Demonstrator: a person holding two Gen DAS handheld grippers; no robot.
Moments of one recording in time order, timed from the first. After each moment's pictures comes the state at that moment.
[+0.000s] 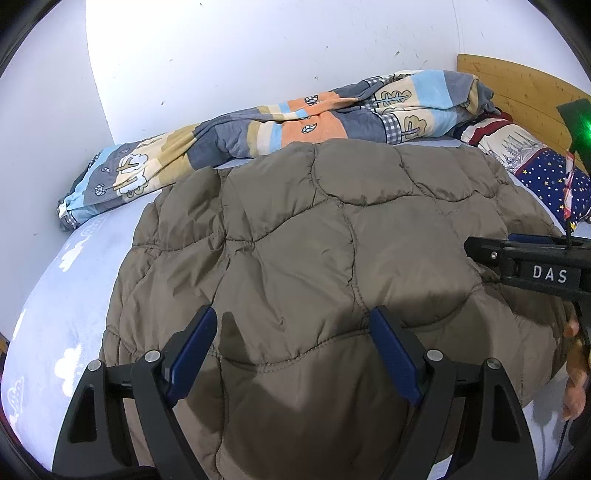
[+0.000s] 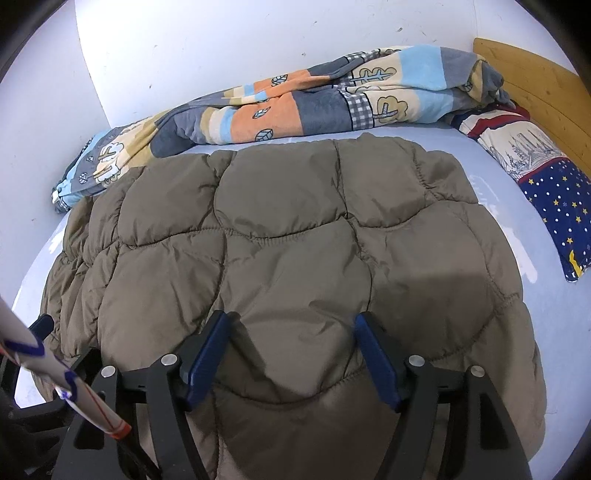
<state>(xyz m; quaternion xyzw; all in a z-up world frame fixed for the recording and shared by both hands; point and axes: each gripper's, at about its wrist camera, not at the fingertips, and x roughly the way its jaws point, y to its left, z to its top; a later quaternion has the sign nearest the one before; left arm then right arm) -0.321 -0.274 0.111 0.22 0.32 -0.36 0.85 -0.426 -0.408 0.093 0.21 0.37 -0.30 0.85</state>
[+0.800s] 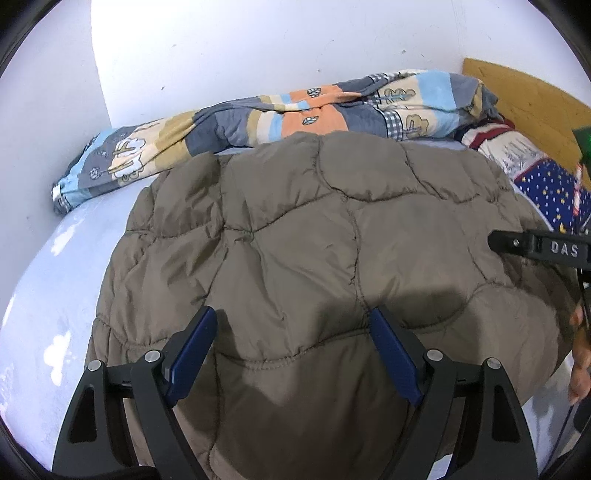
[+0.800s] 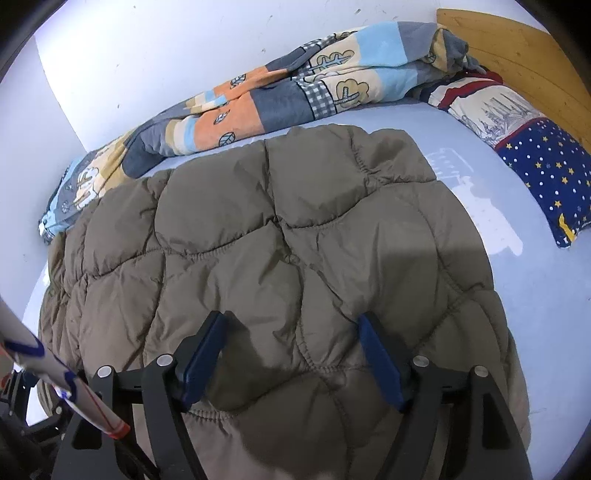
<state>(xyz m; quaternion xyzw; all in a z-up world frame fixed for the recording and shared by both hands) -0.306 -0.267 0.114 0.19 0.35 -0.36 0.84 -0.454 -0.441 0.092 0.27 0.37 -0.33 0.83</state>
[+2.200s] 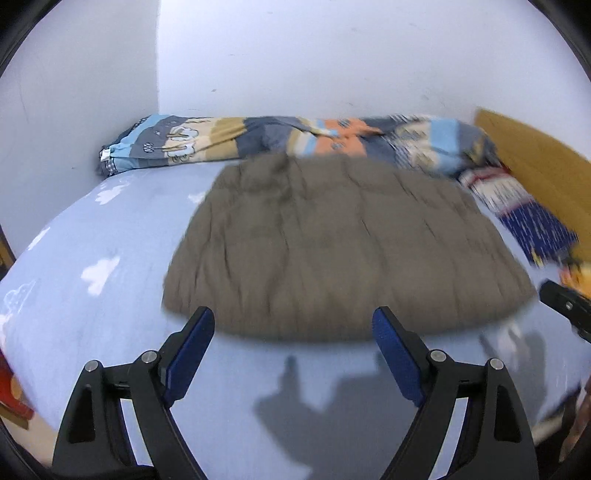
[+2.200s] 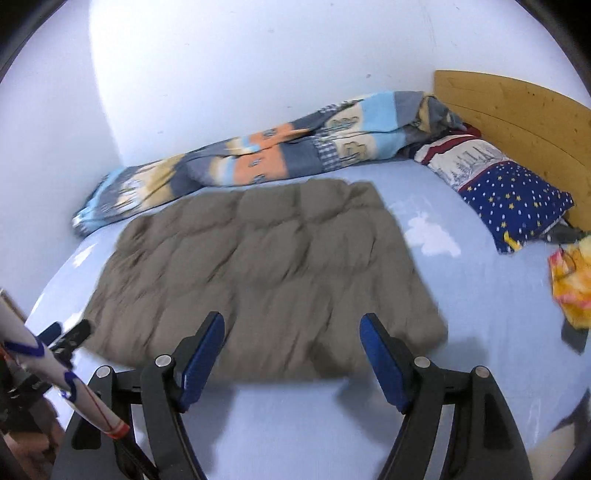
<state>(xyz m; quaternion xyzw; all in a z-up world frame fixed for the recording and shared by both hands) -0.408 -0.118 0.142 0.12 0.33 -0.34 0.87 -0.584 -0.279 0.138 0.18 0.29 -0.33 0.88</state>
